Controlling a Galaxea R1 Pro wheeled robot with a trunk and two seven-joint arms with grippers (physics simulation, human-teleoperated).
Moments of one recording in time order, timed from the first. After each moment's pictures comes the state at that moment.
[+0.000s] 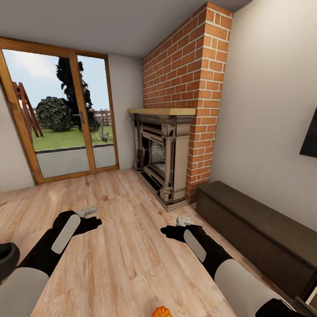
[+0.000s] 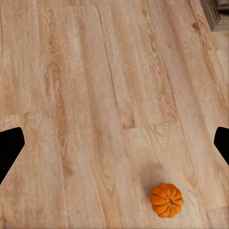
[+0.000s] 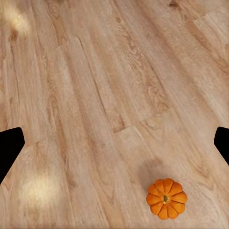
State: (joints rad) left arm -0.64 0.23 -0.13 -1.08 0.78 0.89 0.52; right arm -0.74 0.09 0.43 -0.65 -0.67 0.50 -0.13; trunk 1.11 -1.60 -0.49
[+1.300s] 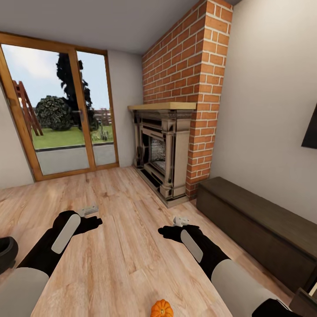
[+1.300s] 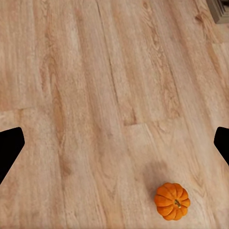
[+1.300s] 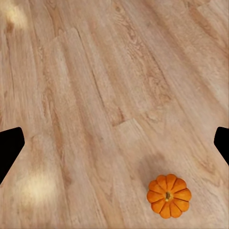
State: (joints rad) left arm -0.64 0.23 -0.14 -1.09 0.78 0.90 0.52; right arm -0.74 0.12 0.42 -0.64 -0.66 0.50 -0.15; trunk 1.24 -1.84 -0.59
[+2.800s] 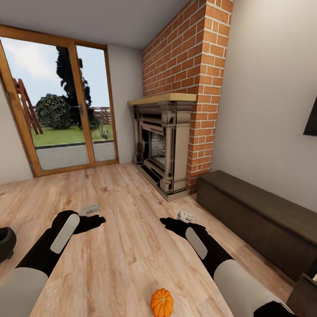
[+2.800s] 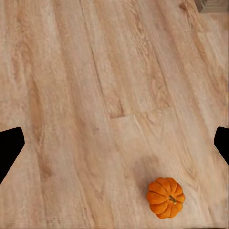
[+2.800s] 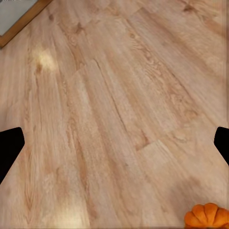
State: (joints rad) left arm -0.65 0.23 -0.13 -1.09 0.78 0.90 0.42; right arm -0.73 0.12 0.30 -0.65 -0.69 0.37 -0.04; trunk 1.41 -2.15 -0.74
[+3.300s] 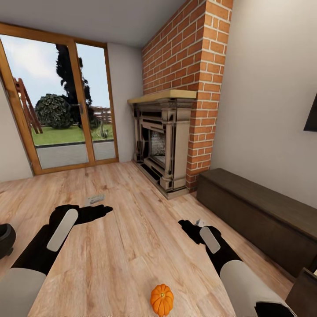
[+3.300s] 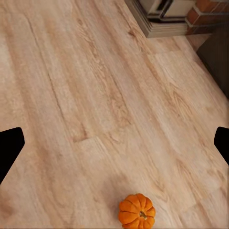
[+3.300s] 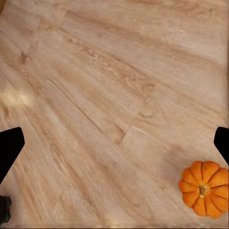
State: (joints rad) left arm -0.64 0.24 -0.13 -1.23 0.78 0.90 0.27; right arm -0.74 0.11 -0.05 -0.56 -0.77 0.40 -0.21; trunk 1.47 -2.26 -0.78
